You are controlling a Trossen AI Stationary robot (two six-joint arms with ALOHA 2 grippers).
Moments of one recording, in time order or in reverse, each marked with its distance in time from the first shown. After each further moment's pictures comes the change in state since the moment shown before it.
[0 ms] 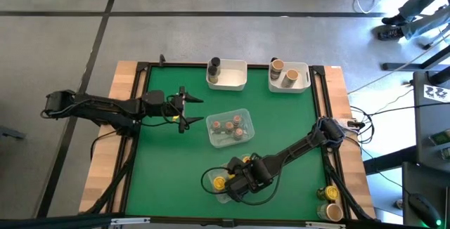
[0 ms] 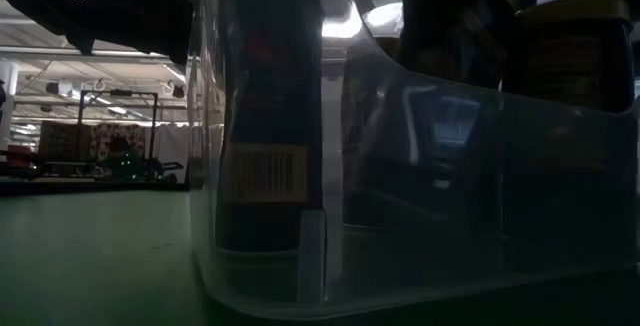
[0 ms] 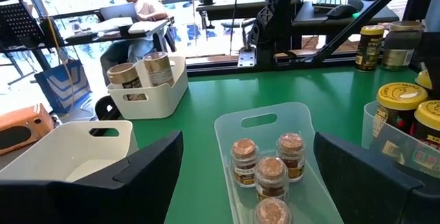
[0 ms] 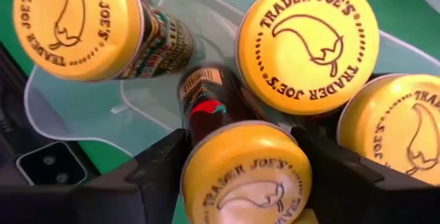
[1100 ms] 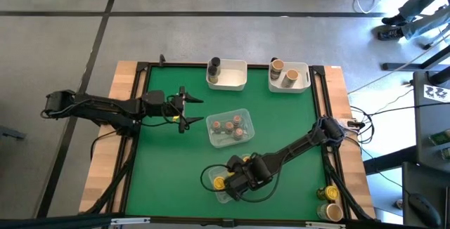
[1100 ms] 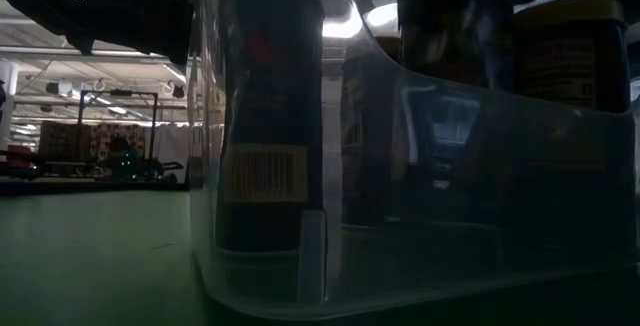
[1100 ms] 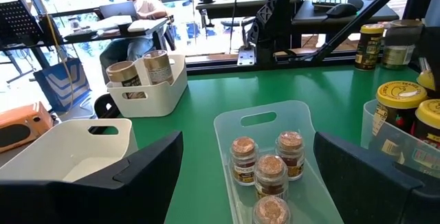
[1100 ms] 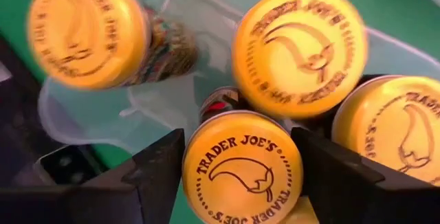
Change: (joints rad) left arm 0.000 0.000 0.000 -0.006 0.000 -0.003; right arm -0.012 -0.012 0.004 0.006 -0.036 0.022
